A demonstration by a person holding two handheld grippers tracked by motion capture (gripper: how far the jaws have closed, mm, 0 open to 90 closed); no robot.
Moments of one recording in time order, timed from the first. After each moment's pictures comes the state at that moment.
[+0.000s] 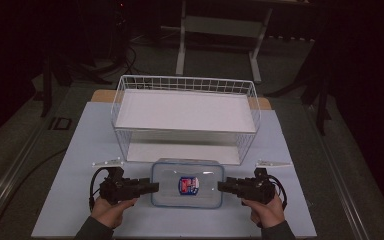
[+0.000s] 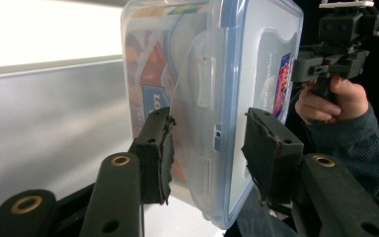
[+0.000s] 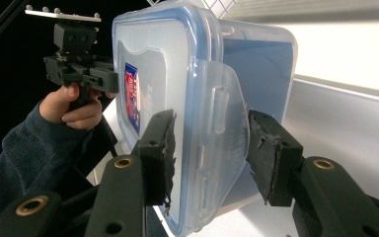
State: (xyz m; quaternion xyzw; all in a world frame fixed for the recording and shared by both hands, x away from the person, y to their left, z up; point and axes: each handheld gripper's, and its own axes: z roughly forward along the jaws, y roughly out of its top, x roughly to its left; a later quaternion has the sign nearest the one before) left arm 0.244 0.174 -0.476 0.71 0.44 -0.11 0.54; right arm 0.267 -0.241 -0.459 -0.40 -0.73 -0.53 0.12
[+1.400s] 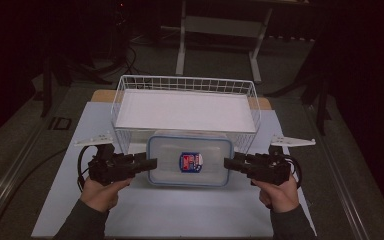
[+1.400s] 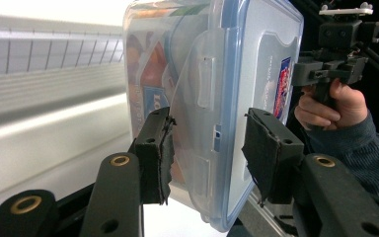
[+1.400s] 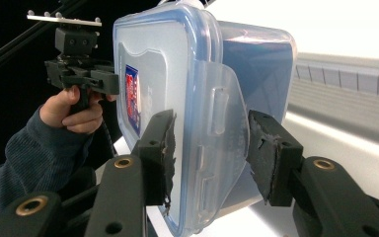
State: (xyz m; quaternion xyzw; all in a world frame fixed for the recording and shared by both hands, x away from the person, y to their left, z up) left arm 0.249 0.177 -0.382 0.70 0.40 -0.04 0.59; right arm 0.273 -0.237 -0.365 -0.35 -0.74 -0.57 0.05
